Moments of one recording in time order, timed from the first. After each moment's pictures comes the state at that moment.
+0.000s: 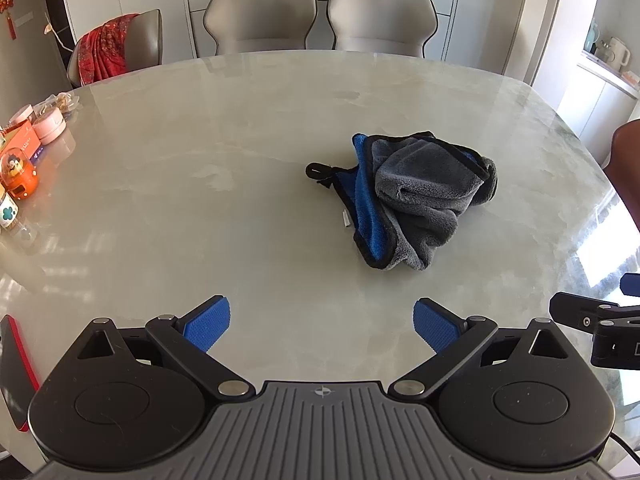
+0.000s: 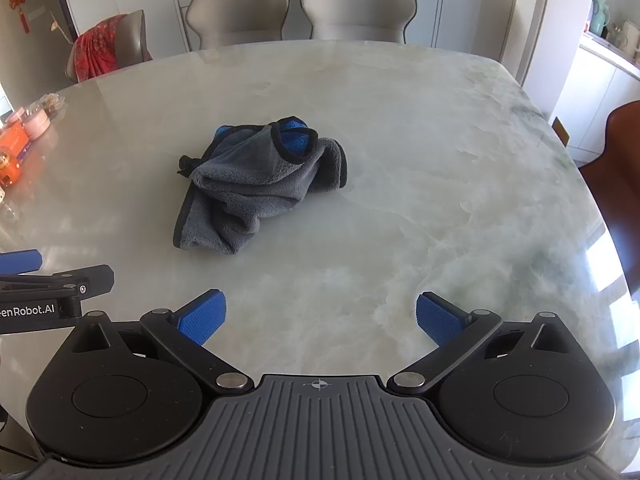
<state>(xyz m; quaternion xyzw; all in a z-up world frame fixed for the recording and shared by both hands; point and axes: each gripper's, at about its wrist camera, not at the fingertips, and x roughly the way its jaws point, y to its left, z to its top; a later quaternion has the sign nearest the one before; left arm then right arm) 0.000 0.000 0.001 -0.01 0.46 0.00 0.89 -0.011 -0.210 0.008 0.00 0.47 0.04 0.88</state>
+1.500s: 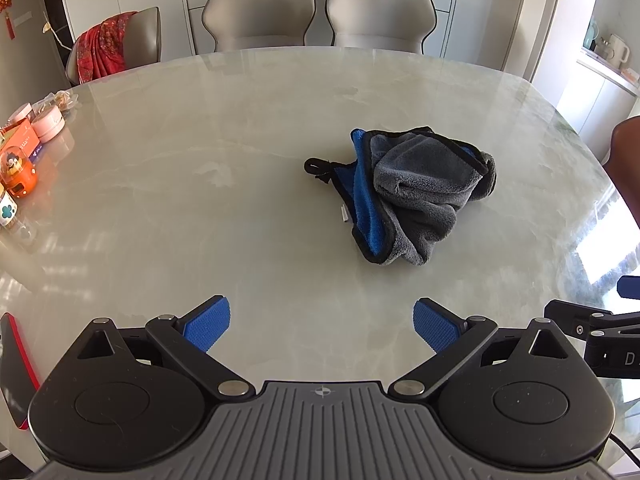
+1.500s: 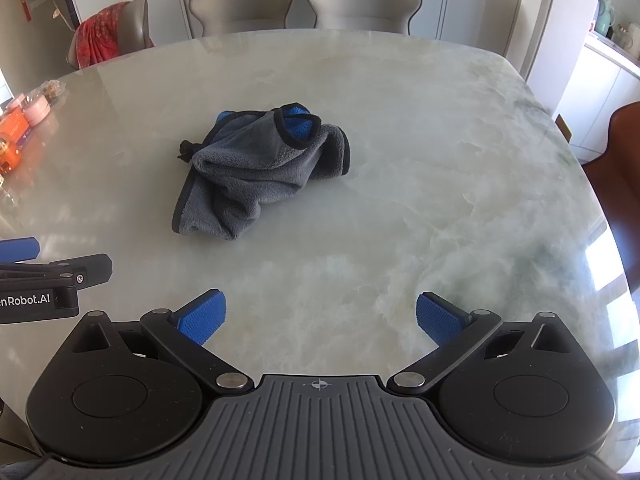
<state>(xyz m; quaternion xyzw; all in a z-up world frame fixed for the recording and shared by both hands) -0.002 0.000 -0.001 -0.01 0.46 0.00 0.89 -0.009 -0.207 0.004 -0.01 0.47 0.04 0.88</state>
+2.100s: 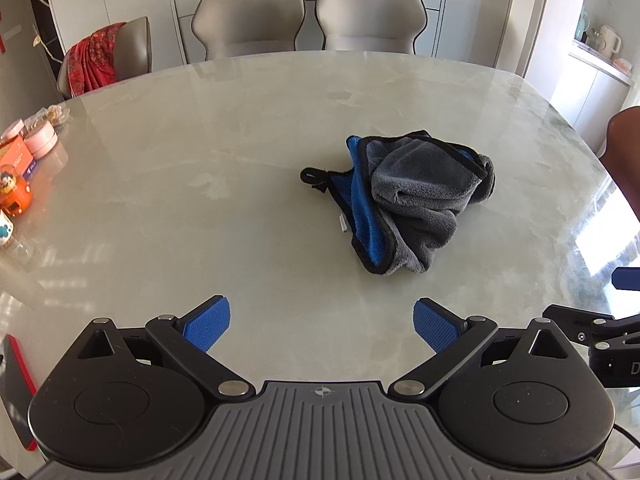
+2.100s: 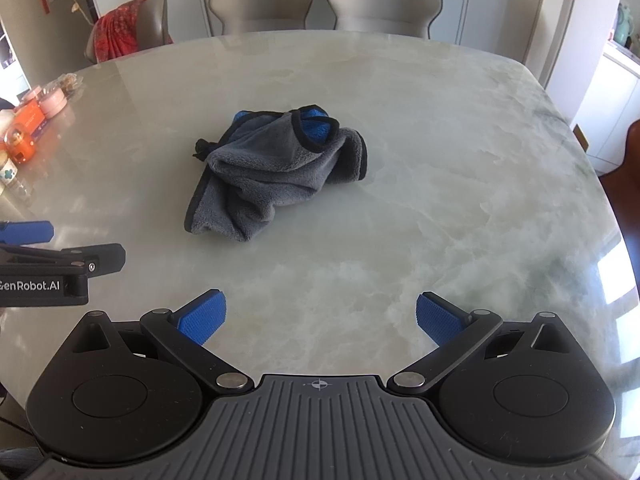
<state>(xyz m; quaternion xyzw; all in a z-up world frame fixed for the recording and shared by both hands) 0.008 0.000 0.000 0.02 0.45 -0.01 0.89 -0.004 -0.208 0.003 -0.02 0.47 0.08 0.88</state>
